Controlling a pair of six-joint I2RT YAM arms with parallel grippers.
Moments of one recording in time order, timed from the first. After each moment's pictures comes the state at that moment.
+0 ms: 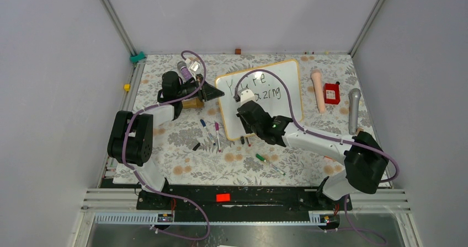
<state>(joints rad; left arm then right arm) -0.16 1.72 0.91 0.71 1.06 -0.58 0.94 1.51 1.04 -0.25 0.40 0.23</state>
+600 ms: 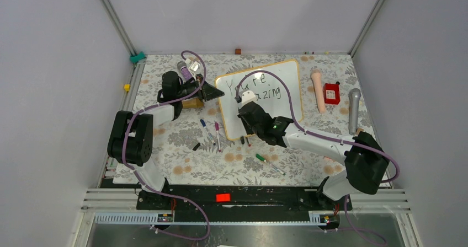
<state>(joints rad) -0.16 1.72 0.91 0.71 1.06 -0.58 0.94 1.50 1.02 -0.25 0.40 0.24</state>
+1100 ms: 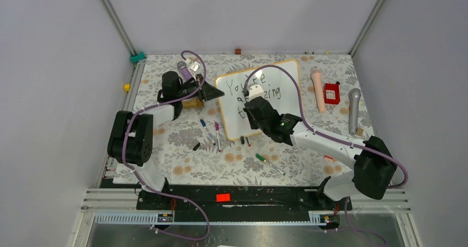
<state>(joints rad) -0.16 1.72 0.91 0.71 1.06 -0.58 0.90 1.43 1.02 -0.26 0.41 0.25</state>
